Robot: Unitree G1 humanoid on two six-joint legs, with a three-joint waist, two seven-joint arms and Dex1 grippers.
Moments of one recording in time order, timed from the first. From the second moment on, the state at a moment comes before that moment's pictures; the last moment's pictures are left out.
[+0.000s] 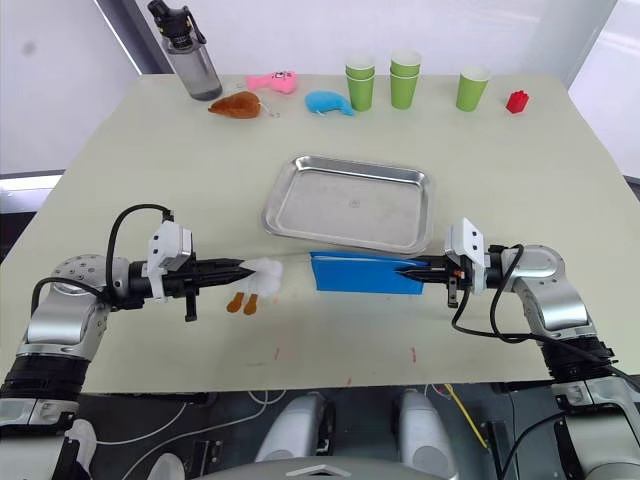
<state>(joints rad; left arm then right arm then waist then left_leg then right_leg) -0.27 0.83 0.07 0.18 -0.38 0.09 -1.32 -0.40 -0.60 0.10 0.11 0.37 0.11 1.30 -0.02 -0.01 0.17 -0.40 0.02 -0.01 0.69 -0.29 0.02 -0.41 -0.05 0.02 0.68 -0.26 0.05</state>
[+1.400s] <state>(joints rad) -0.23 0.79 0.05 0.27 -0.36 0.00 -1.33 -0.39 -0.54 0.01 -0.06 0.57 0.32 1.21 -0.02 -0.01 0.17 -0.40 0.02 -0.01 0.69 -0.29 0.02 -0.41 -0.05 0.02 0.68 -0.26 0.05</state>
